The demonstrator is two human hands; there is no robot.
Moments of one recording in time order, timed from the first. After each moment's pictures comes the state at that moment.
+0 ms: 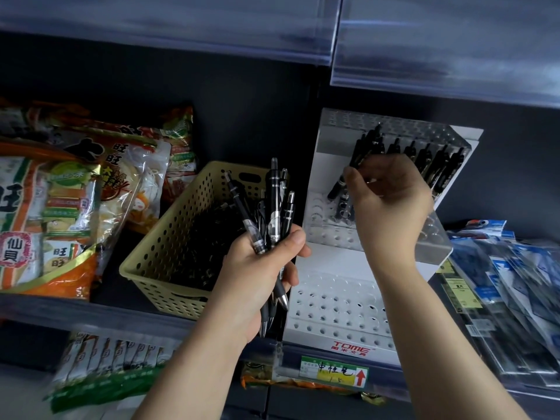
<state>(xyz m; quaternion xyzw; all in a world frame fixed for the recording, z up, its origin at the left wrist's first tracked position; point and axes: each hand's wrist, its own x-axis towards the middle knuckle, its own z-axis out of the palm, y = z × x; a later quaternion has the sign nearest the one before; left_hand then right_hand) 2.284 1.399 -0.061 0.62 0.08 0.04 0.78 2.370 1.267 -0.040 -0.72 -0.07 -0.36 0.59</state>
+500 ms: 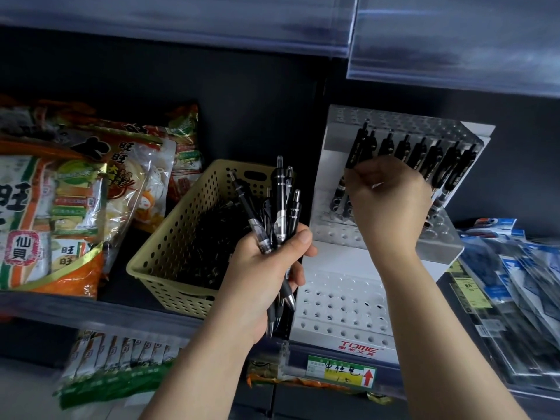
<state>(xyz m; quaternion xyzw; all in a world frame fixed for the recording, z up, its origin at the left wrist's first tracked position) 2.283 1.401 -0.062 0.61 0.08 0.04 0.79 2.378 1.272 -0.036 -0.83 -0.03 -0.36 0.43</state>
